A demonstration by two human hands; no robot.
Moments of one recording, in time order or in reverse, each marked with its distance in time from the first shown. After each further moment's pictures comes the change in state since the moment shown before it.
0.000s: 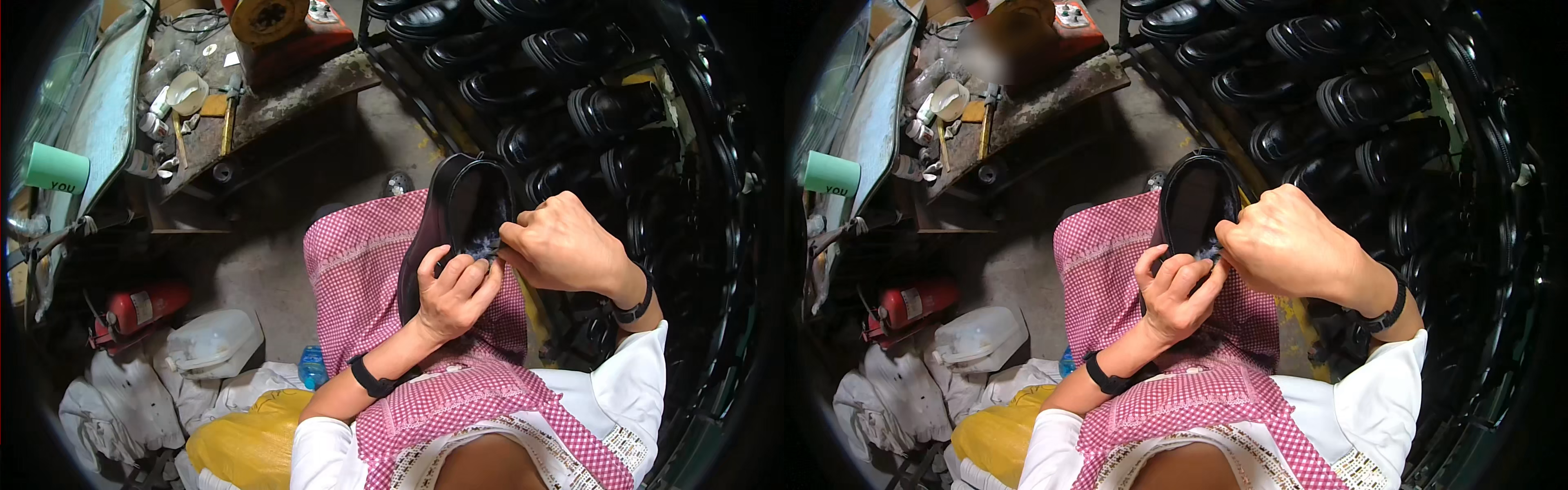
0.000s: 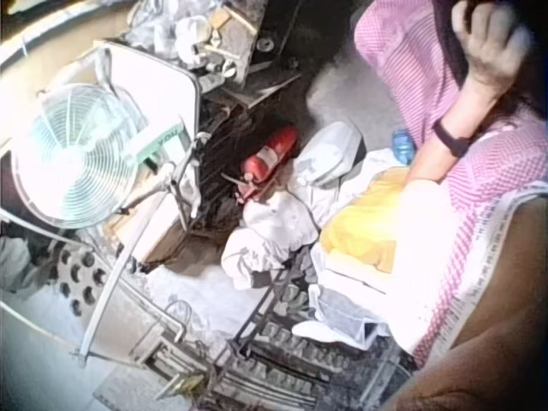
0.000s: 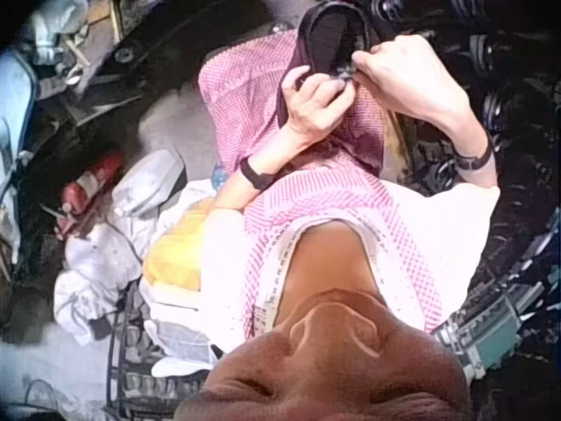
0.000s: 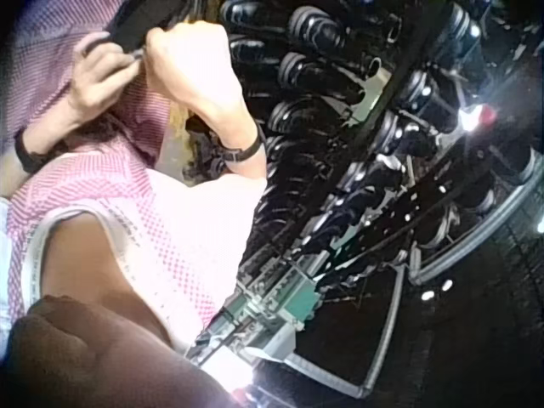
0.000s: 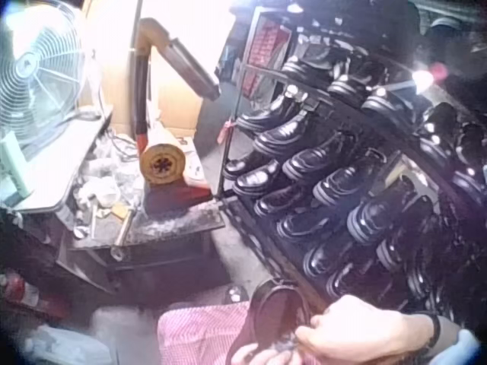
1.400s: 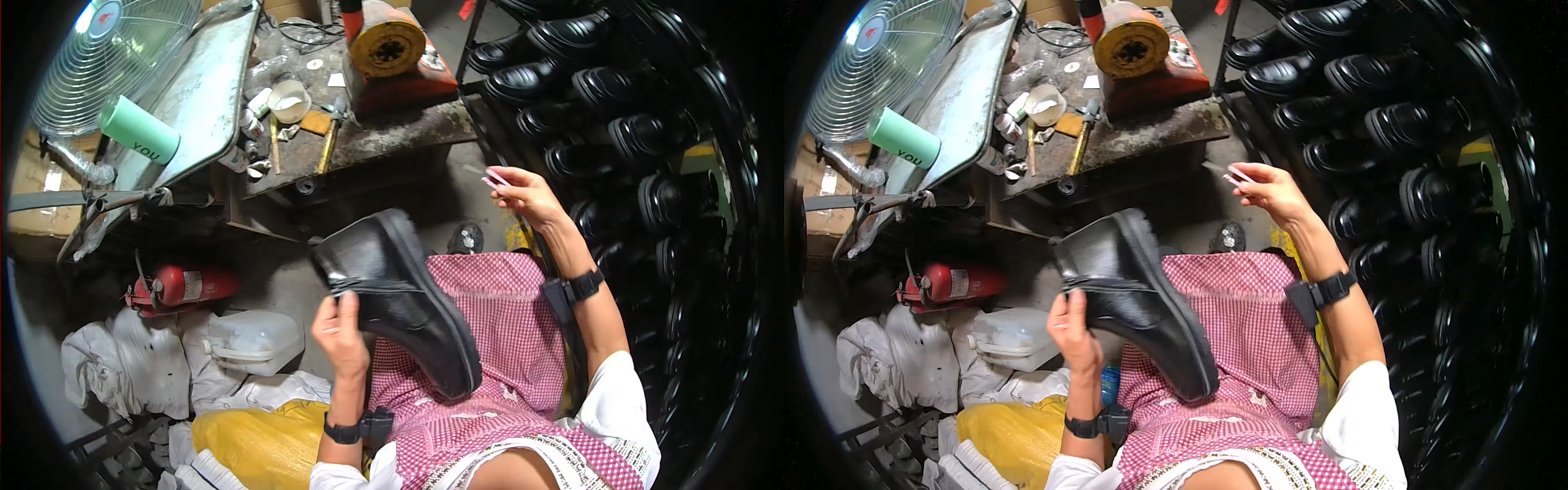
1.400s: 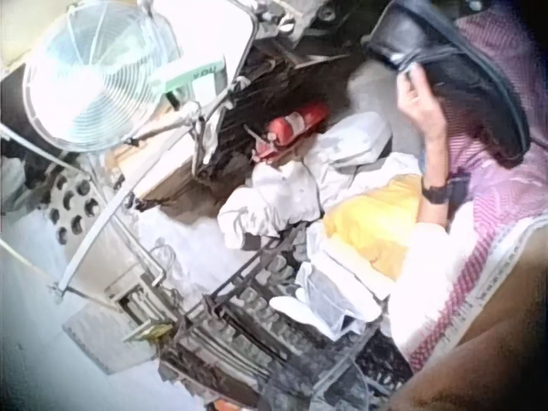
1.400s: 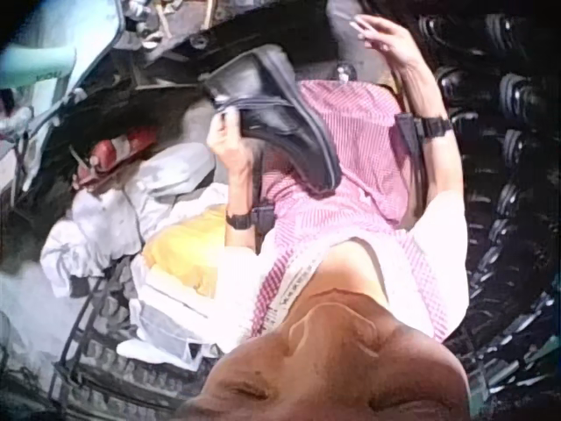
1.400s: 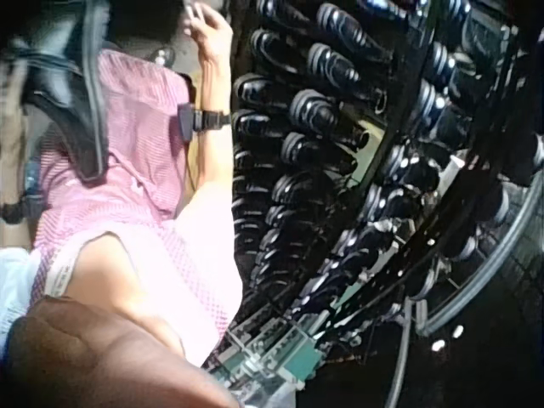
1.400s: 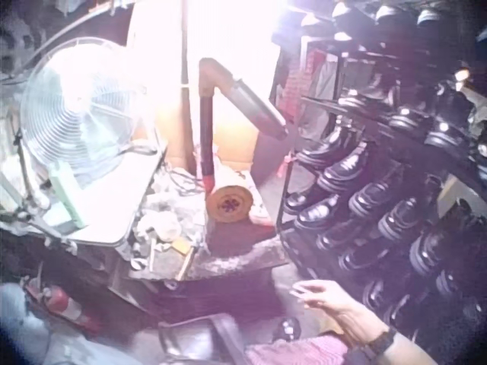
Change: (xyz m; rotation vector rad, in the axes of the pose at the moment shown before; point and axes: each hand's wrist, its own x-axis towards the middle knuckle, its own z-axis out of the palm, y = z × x) left_hand -0.029 -0.093 -0.138 -0.591 0.594 -1.044; right_hand 0.167 0.097 0.131 1.774 0.329 0.379
